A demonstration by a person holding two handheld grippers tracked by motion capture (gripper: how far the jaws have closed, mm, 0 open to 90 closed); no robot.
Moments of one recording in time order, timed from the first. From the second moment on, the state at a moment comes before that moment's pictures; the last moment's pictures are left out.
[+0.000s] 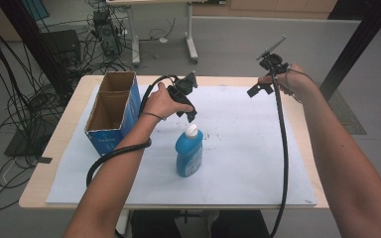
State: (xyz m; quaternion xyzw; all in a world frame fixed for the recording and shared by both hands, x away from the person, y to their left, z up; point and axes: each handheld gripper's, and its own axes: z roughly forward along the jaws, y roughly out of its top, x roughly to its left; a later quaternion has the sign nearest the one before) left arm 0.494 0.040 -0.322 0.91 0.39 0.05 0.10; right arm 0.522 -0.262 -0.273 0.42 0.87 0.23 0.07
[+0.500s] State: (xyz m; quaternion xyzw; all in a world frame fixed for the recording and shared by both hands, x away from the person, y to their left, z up) left arm 0.494 0.042 -0.323 0.91 0.40 0.05 0.10; right arm 0.522 -0.259 -0.275 0.42 0.88 0.23 0.06
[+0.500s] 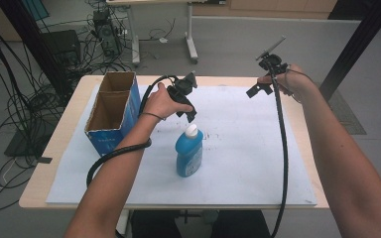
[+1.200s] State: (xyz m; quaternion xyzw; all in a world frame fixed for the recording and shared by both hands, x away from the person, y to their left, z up) left arm 0.490 0.043 -0.317 0.91 0.40 0.05 0.10; right arm 0.516 -0.262 -0.273 0.42 0.87 0.23 0.06
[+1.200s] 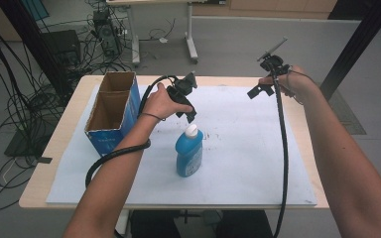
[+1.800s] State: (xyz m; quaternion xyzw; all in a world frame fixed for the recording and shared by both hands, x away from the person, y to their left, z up) left arm 0.463 0.045 -0.253 0.91 0.39 0.05 0.11; right arm 0.514 -0.259 -0.271 0.42 0.87 0.23 0.07
